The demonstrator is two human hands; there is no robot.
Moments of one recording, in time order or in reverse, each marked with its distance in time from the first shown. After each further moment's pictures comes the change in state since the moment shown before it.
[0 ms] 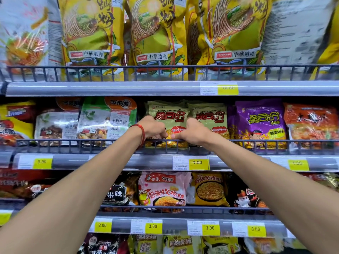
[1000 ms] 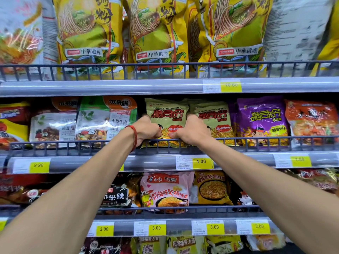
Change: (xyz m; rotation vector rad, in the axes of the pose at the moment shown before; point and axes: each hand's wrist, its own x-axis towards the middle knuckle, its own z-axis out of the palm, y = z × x) left_hand 0.027 -0.028 -0.001 -0.159 -0.010 0.040; right_hand 0.000 -0.009 0.018 -0.079 0.238 0.094
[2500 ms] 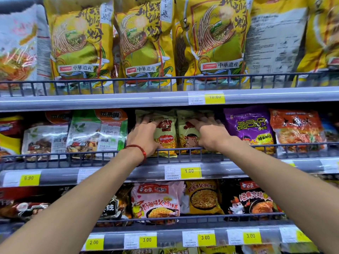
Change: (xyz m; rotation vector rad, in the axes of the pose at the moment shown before) left_hand -0.004 0.009 0.023 0.750 0.265 0.387; right_hand 0.026 0.064 -0.058 -0.590 -0.023 -0.269
